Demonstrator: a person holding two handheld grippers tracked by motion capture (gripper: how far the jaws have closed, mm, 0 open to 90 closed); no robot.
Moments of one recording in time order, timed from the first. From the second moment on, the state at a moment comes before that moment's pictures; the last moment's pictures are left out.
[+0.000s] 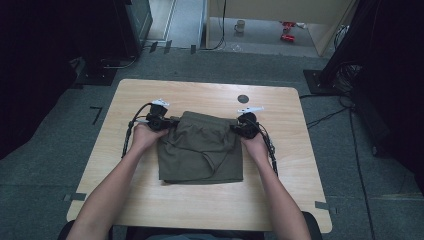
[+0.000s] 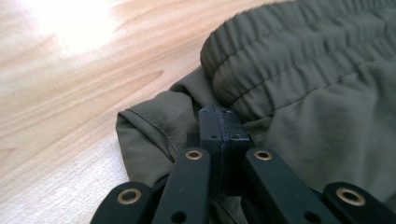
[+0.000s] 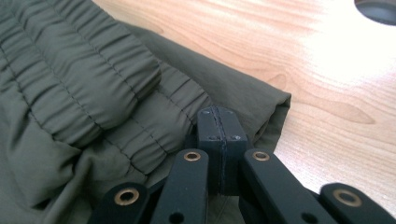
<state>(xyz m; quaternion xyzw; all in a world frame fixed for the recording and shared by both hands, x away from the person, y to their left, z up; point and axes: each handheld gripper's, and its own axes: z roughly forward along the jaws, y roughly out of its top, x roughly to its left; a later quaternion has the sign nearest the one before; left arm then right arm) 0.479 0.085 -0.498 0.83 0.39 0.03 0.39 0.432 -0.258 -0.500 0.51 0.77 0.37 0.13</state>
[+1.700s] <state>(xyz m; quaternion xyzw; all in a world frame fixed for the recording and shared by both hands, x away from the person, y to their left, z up) 0.417 0.101 -0.473 0.84 0.33 0.07 0.42 0.391 -0.260 -0.477 0.45 0.77 0.44 0.08</state>
